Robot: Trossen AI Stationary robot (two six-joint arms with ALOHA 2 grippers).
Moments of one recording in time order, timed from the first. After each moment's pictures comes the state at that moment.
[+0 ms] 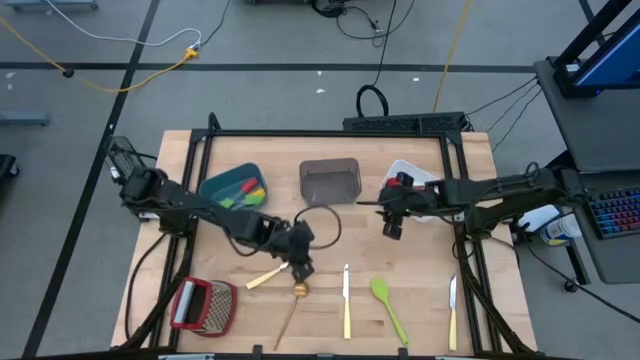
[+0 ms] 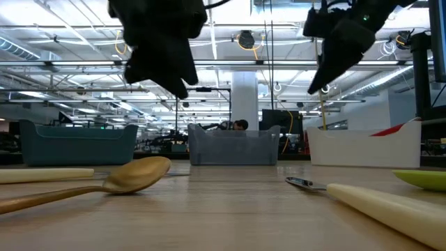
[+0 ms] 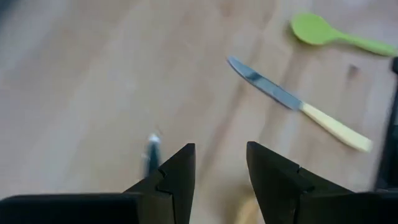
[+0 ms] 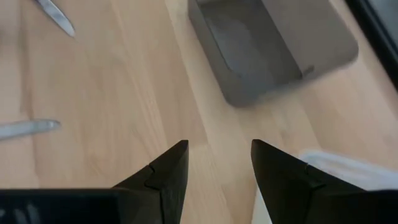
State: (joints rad) left arm -0.28 1.68 1.17 -0.45 -0.09 -0.79; right arm 0.05 1.16 0.83 -0.59 0.28 0.22
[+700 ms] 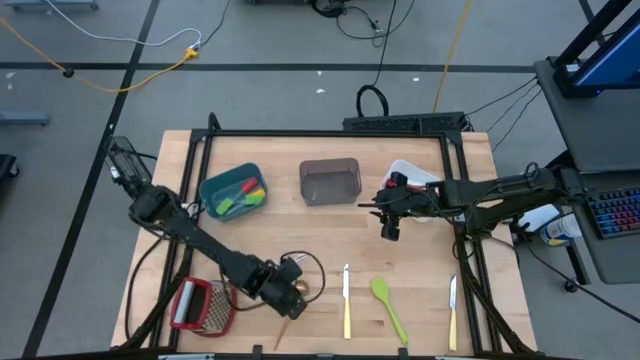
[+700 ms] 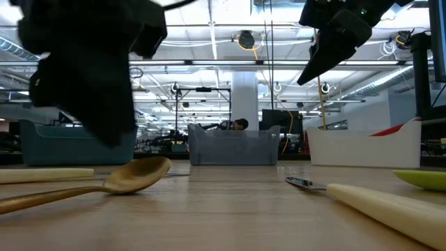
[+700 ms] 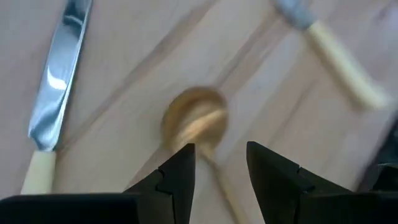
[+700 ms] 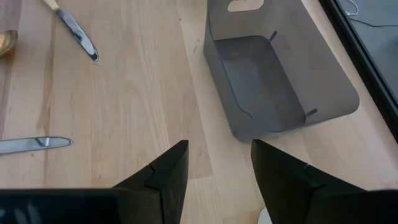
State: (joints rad) left arm -0.56 1.83 1.17 -0.42 -0.21 -1.27; right arm 0.07 1.16 0.83 -0.48 0.28 0.11
